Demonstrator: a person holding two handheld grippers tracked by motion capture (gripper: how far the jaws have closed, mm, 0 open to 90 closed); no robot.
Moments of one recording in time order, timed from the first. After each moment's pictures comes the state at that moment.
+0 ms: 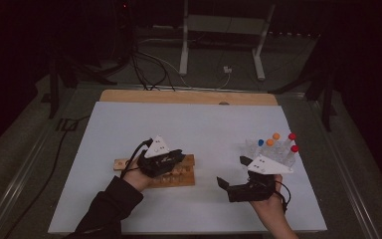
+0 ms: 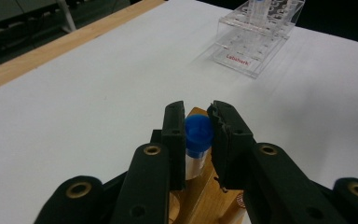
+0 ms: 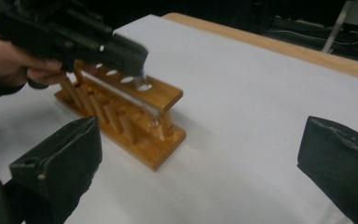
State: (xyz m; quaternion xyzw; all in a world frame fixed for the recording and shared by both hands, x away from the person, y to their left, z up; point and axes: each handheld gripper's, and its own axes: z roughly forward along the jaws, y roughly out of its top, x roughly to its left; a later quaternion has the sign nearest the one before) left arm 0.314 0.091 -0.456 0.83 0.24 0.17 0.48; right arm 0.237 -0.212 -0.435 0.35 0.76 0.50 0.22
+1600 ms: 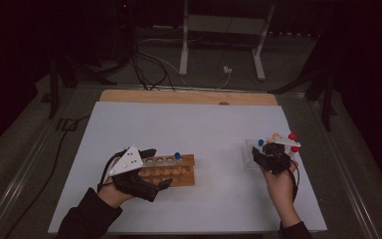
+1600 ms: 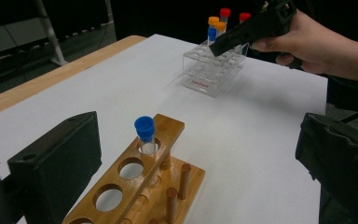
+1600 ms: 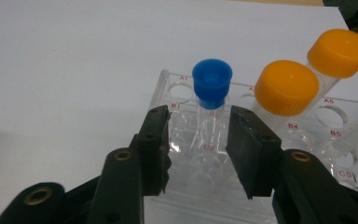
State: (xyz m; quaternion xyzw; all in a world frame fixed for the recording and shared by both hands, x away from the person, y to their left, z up) left arm 0.257 0.138 -0.427 0.80 0.20 0.16 0.54; right arm 0.320 -0.274 -0.467 0.59 0.68 0.34 0.29
